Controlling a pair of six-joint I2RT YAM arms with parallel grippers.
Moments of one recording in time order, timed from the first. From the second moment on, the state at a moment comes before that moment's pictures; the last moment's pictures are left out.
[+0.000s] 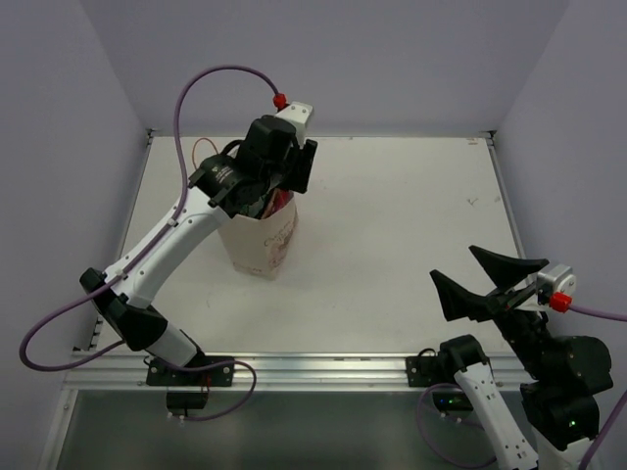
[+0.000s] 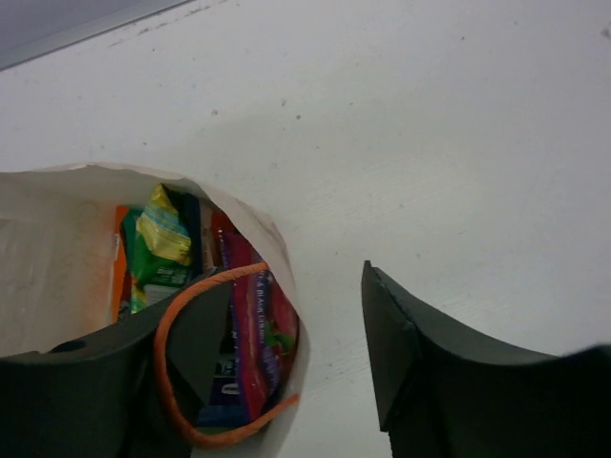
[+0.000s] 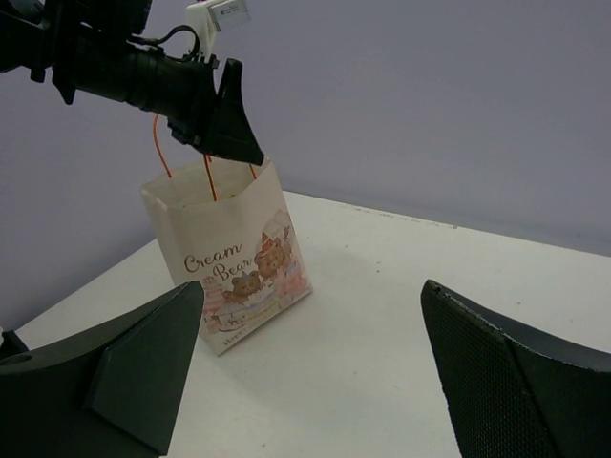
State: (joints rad) left arm -0.72 1.56 1.80 -0.83 -0.28 -0.20; right arm 0.29 0.13 0.93 -0.54 -0.25 0.22
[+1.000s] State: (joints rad) left arm -0.77 1.47 1.65 -0.77 -0.16 -0.28; right arm 0.29 0.14 0.96 -0.57 -0.25 0.22
